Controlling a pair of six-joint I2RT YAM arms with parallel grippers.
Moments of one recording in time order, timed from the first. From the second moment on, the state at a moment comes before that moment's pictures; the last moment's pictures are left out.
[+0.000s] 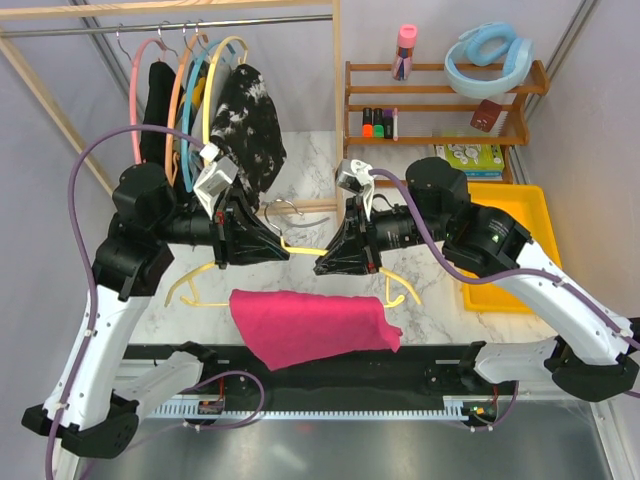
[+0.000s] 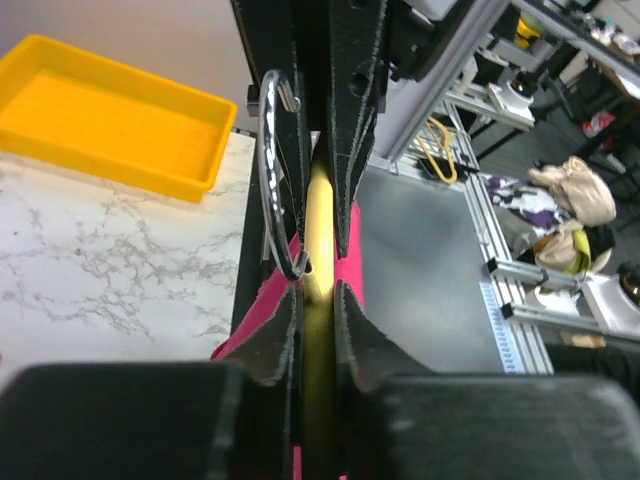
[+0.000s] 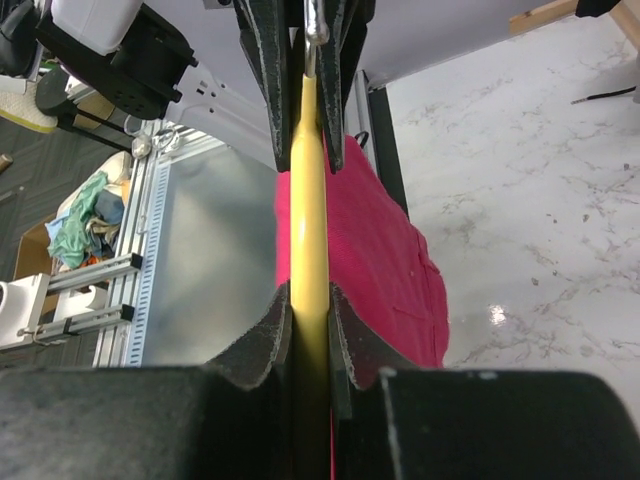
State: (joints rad) left arm -0.39 0.96 1.39 -0.53 1.23 -0.24; right arm 0.92 1.24 1.61 -0.64 -0.68 0.25
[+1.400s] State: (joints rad) left arm -0.41 0.86 1.41 -0.67 0.81 -0.23; right arm 0.91 0.69 1.06 -0.59 -0.04 0.38
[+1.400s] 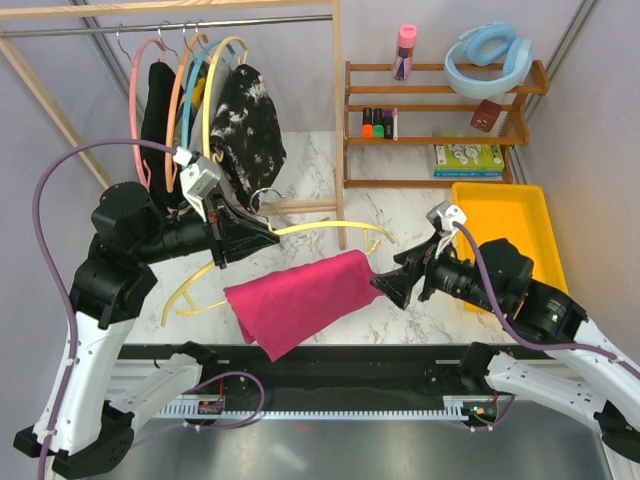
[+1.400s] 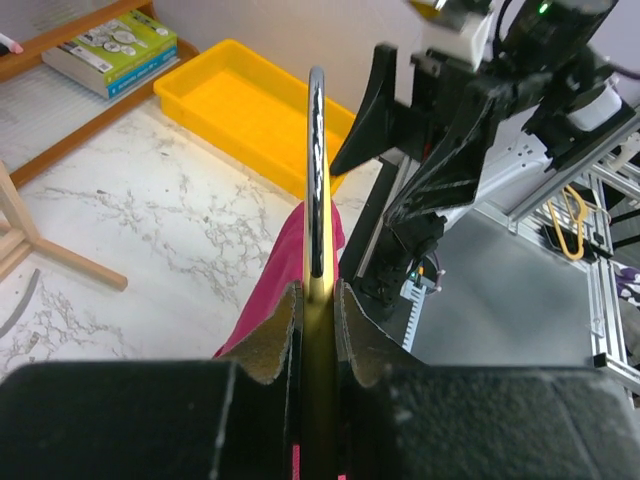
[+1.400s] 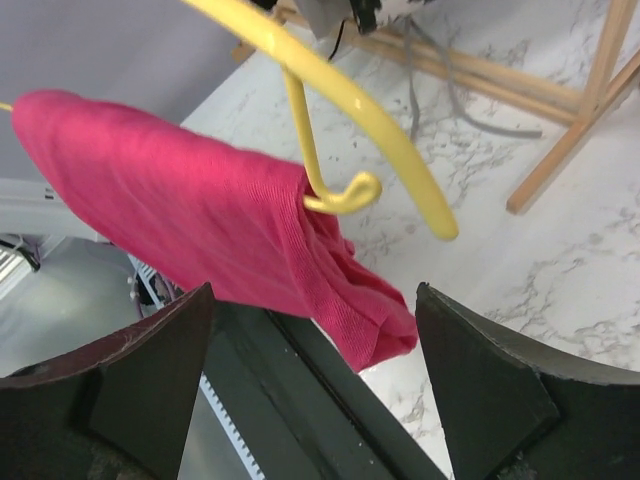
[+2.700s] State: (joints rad) left arm -0.41 0.88 1.43 -0.58 0.83 -0.37; right arm 0.91 0.72 1.00 -0.37 -0.08 0.44
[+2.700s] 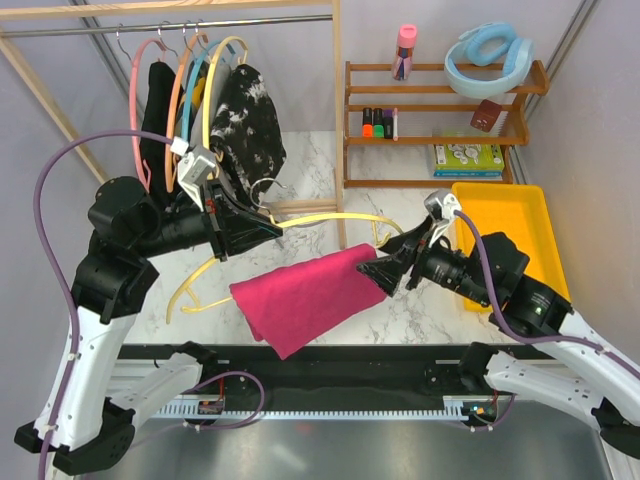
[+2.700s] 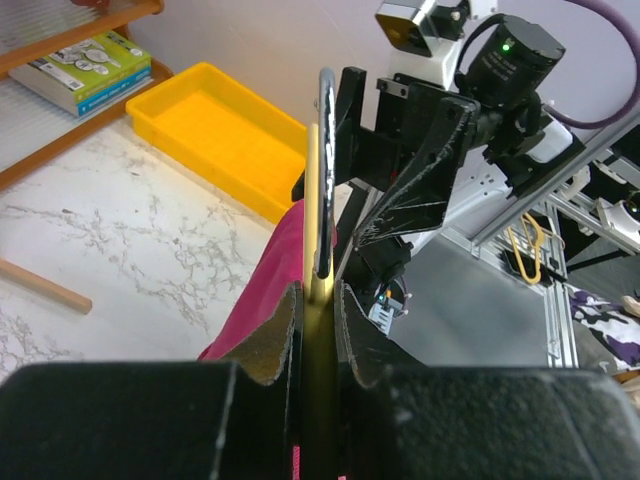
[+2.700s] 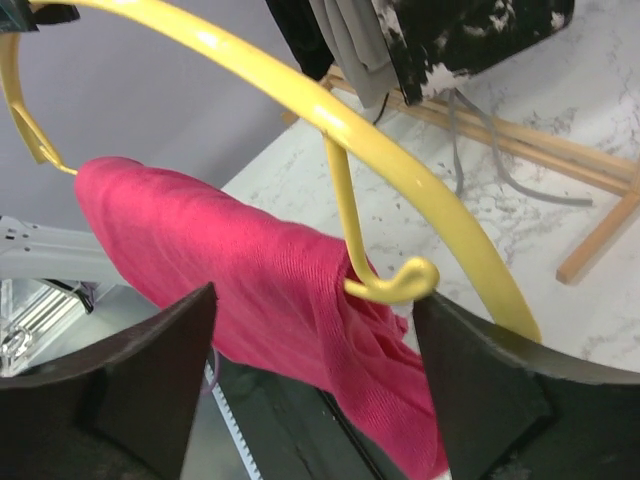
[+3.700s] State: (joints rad) left arm -0.40 0.88 1.39 -0.52 0.84 -0.37; right arm 0.91 0.79 0.99 -0.34 -0.19 0.50
